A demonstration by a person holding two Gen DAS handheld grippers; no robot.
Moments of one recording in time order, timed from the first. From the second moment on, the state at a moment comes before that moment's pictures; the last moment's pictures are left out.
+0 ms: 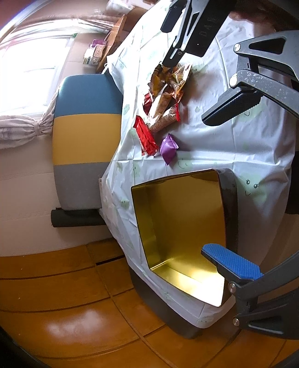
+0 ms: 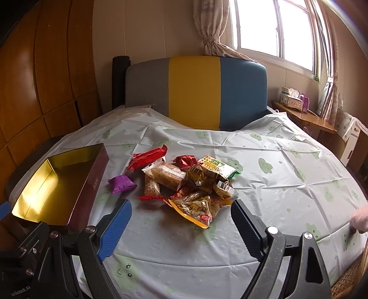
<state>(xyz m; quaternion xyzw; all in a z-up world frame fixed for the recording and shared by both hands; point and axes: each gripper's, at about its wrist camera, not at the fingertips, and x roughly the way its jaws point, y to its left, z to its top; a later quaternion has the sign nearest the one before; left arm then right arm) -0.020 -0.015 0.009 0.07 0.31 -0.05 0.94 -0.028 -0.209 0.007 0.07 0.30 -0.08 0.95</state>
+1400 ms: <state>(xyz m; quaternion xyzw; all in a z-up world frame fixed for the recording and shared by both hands) 0.125 -0.082 0.010 0.11 0.44 -0.20 0.87 0.040 -0.384 -0.006 0.16 0.39 -0.09 0.90</state>
